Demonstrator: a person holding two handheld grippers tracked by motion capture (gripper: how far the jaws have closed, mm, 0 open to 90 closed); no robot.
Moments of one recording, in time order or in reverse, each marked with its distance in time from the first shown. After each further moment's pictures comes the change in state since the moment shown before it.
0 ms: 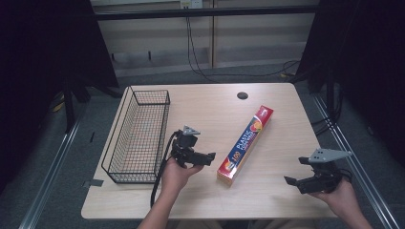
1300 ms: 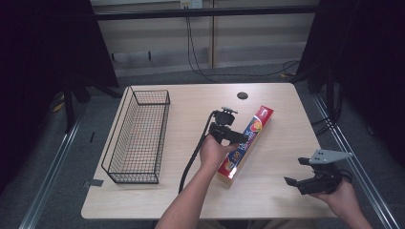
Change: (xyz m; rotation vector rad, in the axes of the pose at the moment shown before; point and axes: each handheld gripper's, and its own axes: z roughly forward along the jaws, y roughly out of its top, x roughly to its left) left arm -0.045 0.082 0.084 0.076 -0.088 -0.029; right arm 0.001 -0.002 -0.001 -0.016 0.010 -0.016
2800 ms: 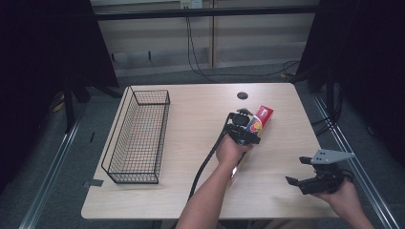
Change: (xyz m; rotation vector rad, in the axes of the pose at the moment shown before) left arm -0.019 0.012 0.053 0.128 0.016 -0.006; right arm -0.001 0.000 -0.004 -0.012 -0.011 -0.017
